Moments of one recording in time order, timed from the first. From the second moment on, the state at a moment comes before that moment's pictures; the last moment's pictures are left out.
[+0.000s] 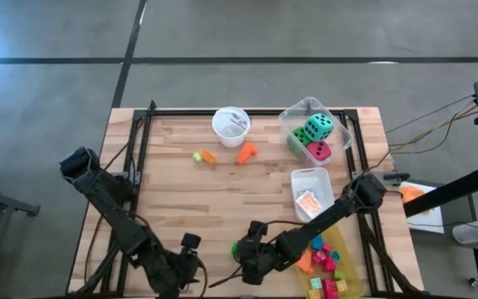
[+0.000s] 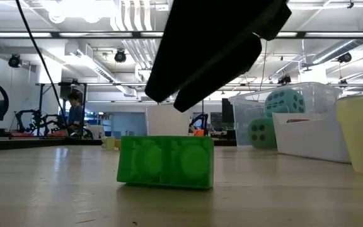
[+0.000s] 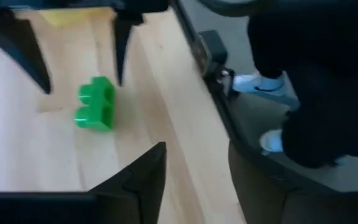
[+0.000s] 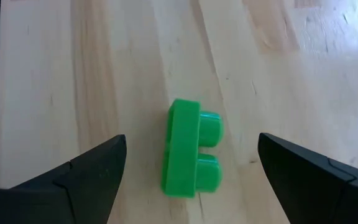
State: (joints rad) left arm -0.84 1.62 1.16 -0.41 -0.30 -0.42; right arm 0.56 2.16 1.65 -0.56 0.41 0.65
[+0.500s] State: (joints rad) left arm -0.84 1.58 1.16 -0.42 -0.36 -0.41; right arm 0.53 2.16 1.61 -0.52 0.38 0.58
